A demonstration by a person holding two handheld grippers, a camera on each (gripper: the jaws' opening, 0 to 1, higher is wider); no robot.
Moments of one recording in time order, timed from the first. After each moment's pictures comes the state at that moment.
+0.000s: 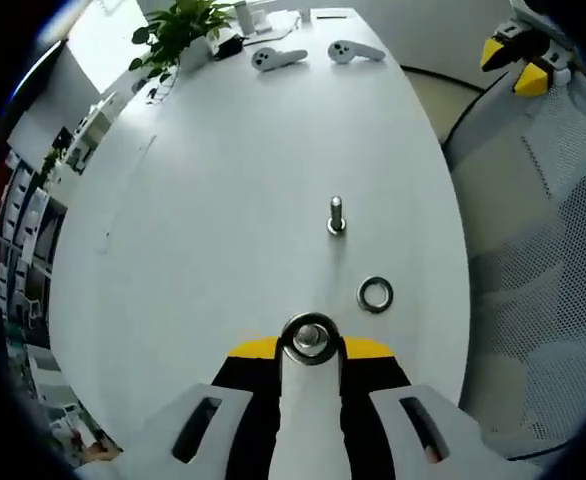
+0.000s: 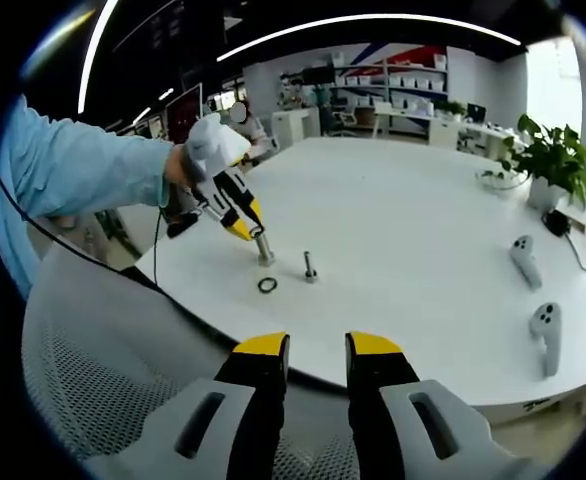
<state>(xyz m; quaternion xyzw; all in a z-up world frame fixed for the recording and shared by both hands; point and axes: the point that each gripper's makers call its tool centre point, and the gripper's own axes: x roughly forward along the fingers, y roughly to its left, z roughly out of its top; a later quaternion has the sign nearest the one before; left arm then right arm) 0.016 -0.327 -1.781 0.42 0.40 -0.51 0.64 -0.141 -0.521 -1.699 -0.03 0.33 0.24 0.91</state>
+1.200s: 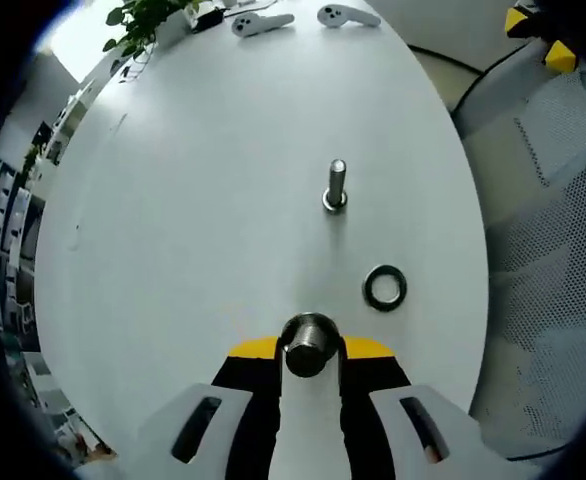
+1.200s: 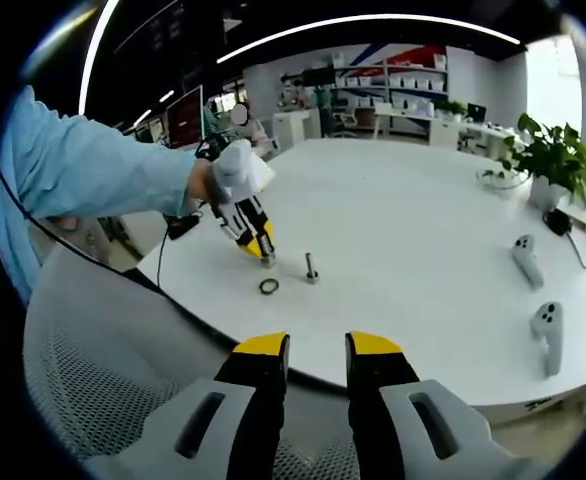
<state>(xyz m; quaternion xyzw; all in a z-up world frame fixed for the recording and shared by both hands) 0.010 -0.330 -1.825 0.44 0.45 -0.51 0.59 -0.141 -0.520 -1.698 -0.03 0.33 0.24 0.91</state>
